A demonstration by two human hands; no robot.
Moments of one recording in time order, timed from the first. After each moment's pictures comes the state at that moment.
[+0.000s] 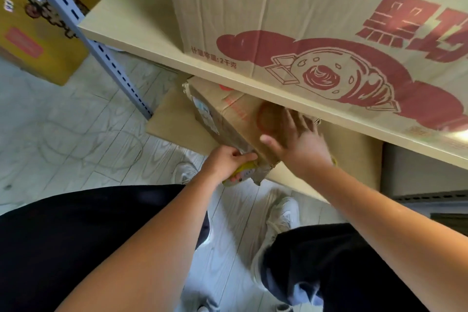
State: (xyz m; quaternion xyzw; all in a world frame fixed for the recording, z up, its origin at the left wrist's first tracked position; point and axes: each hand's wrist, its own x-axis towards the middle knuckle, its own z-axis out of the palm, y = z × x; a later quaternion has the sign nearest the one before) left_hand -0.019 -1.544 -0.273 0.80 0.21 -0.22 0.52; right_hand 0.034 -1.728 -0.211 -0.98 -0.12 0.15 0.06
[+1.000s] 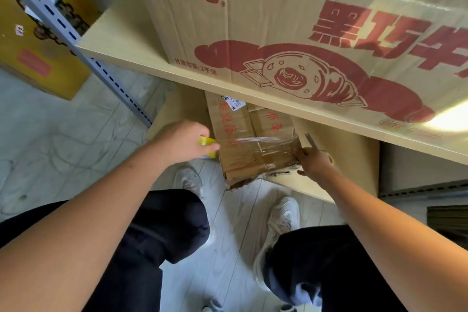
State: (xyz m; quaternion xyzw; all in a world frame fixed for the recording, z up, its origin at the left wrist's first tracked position) left_hand -0.005 -1.482 -0.173 0.97 0.00 -0.20 0.13; right_hand 0.042 -1.791 -0.261 -0.87 0.14 0.29 0.38
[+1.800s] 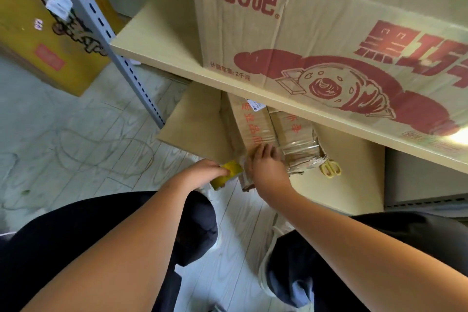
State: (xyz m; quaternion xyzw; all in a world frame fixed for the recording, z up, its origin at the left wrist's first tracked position) left_hand -0.046 -1.475 -0.261 0.78 0.22 -0.33 0.48; right_hand -0.013 -1.655 -0.242 -0.97 -0.12 0.23 0.02
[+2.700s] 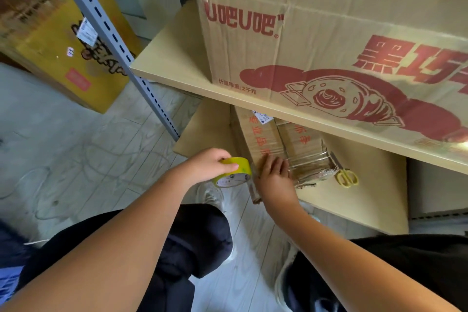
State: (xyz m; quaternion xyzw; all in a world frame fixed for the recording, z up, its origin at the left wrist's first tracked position) left_hand -0.028 -1.457 -0.195 0.88 0.09 -0.28 0.38; right_hand -0.024 -1.648 -0.283 -0.97 -0.12 0.21 0.00
